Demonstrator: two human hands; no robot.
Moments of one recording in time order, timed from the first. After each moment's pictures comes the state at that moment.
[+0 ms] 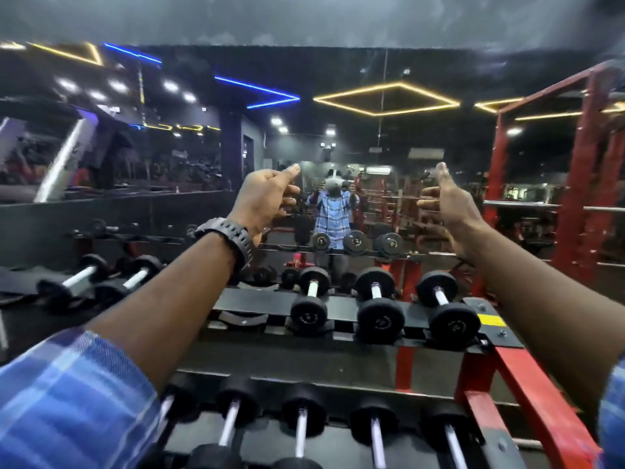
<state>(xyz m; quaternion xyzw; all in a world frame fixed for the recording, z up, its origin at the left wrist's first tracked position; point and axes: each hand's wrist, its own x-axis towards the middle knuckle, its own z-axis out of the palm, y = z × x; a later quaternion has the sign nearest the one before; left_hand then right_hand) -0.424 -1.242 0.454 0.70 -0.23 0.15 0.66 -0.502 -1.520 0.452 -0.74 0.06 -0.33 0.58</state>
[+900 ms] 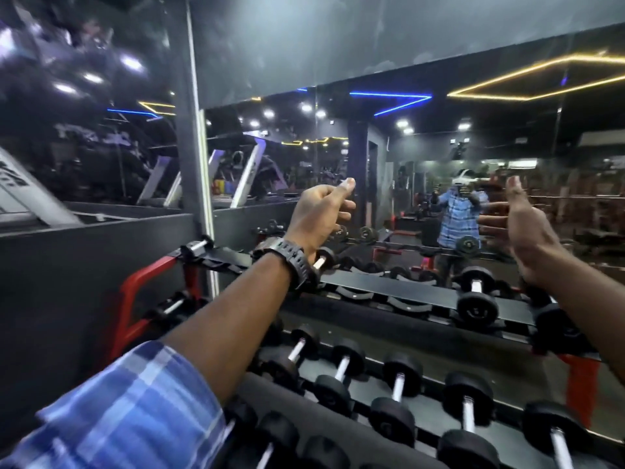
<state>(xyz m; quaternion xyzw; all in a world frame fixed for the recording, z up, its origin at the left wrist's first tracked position) -0.615 -0.943 0.445 0.75 -0.15 0.25 0.60 -0.582 -1.234 0.428 -0.70 -0.04 -0.26 0.66</state>
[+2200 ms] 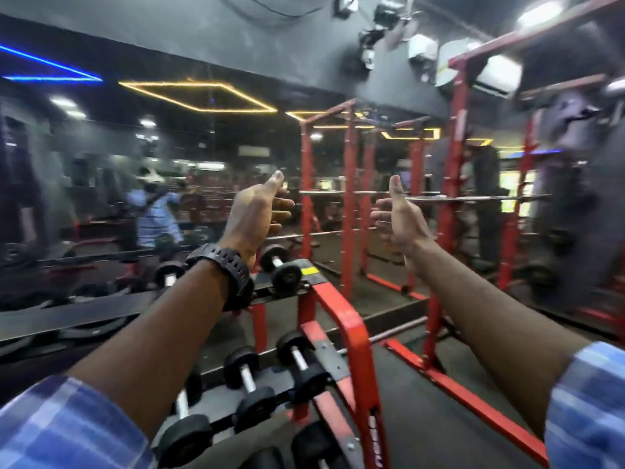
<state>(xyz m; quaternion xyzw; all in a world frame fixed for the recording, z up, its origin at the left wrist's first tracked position) -0.691 -1.265 0.438 0.57 -0.42 -0.06 0.70 -0.851 -1.437 0.428 -0.68 0.26 -0.49 0.48</state>
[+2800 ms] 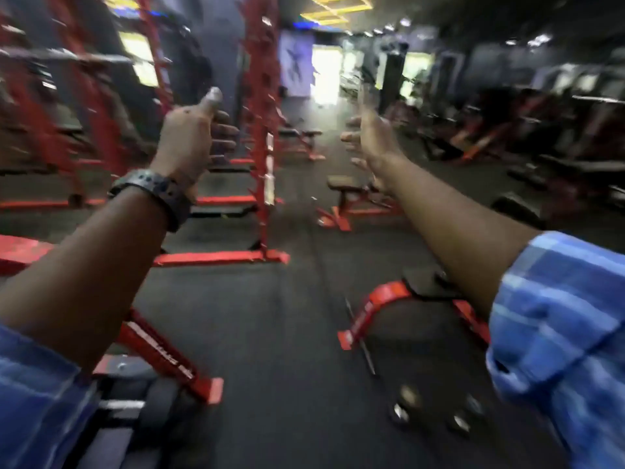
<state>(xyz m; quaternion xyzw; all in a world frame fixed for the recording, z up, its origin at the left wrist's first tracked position) -0.872 -1.377 0.341 0.37 -0.62 -0.46 0.52 -1.105 -1.308 0.340 -0.42 0.64 -0.61 0.20</state>
